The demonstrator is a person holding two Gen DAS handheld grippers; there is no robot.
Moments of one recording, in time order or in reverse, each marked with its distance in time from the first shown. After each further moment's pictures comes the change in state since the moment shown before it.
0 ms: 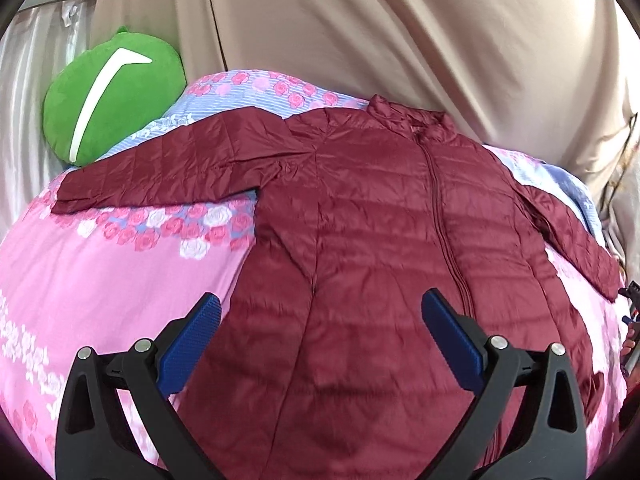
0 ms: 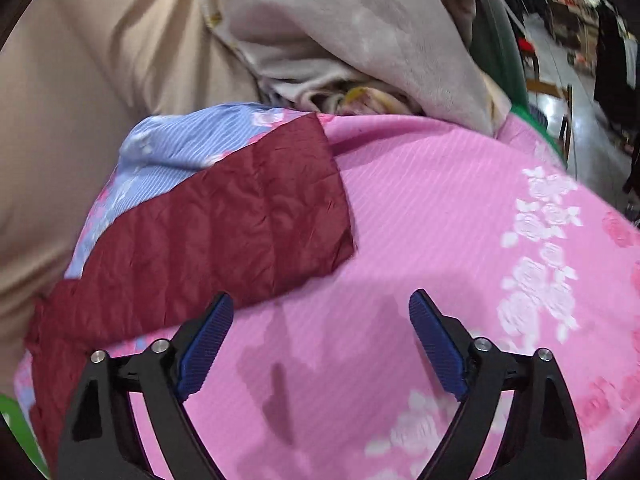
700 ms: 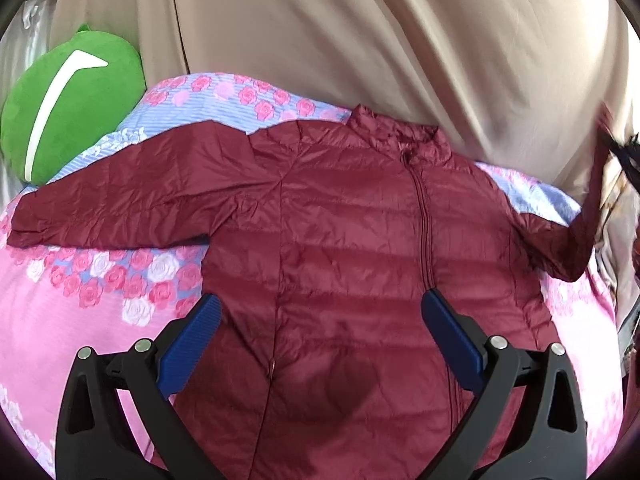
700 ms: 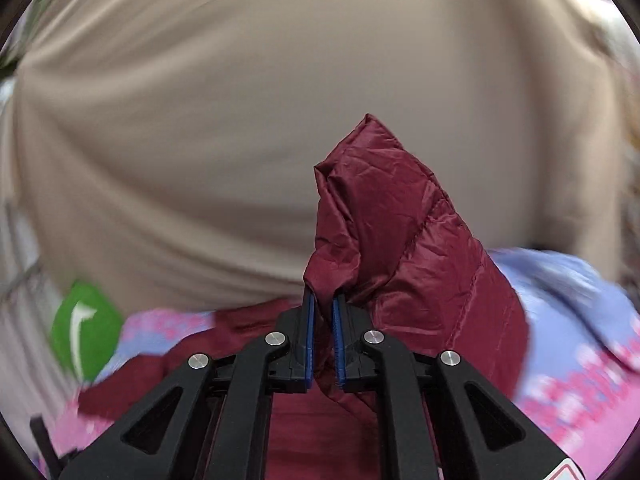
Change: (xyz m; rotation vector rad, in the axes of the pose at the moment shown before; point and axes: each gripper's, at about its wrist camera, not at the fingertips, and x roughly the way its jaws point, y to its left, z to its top) left arm 0.060 -0.013 0.060 -0.018 0.006 -0.084; right arm -0.124 0.409 -0.038 -0.641 -0.156 0.704
